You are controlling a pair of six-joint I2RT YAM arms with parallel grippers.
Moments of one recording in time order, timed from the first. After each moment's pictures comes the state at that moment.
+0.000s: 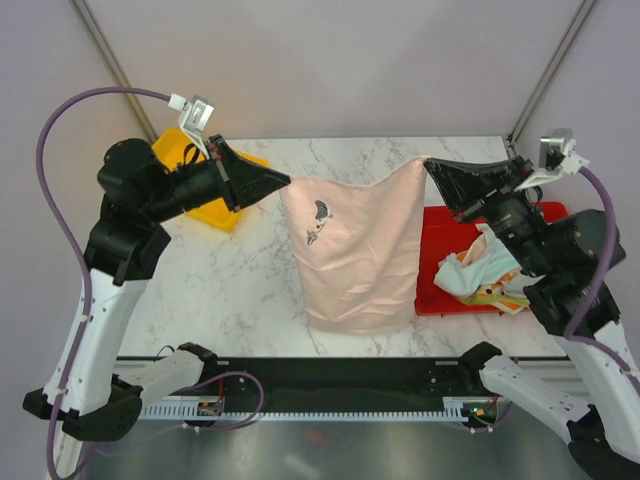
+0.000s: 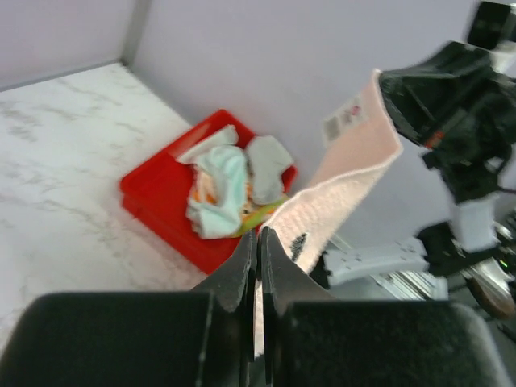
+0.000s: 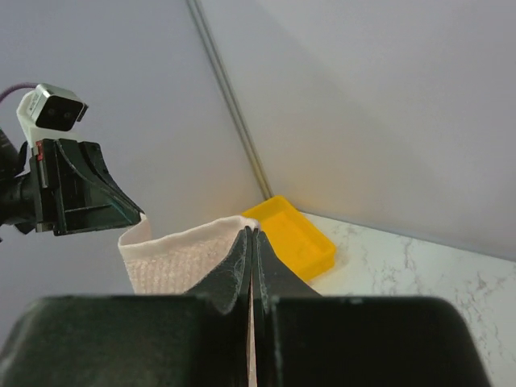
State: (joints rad) left arm -0.40 1.06 1.58 -0.46 0.71 -0.56; right arm 0.54 0.78 1.31 -0.16 -0.13 0.42
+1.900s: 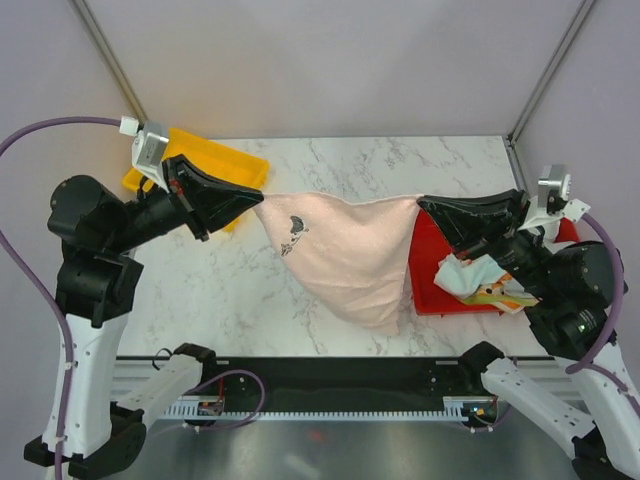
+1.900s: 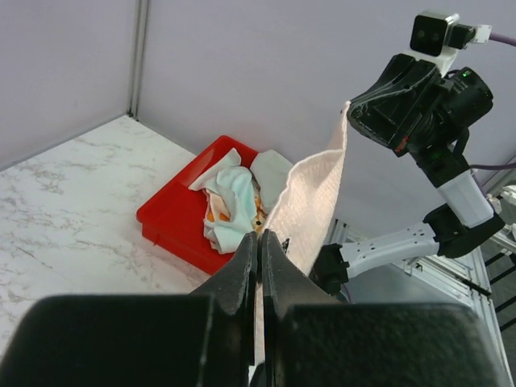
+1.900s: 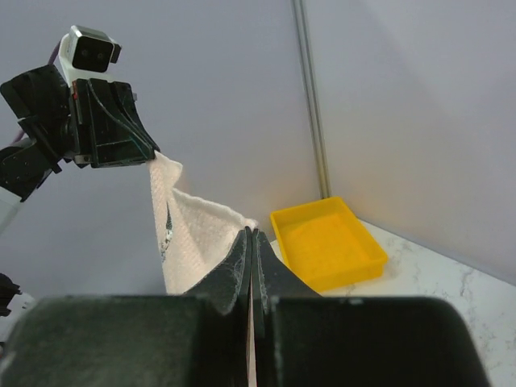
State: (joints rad) left arm -0.26 0.91 1.51 -0.41 0.85 -0.46; right arm 0.54 0.64 1.13 -0.03 -0.34 0.39
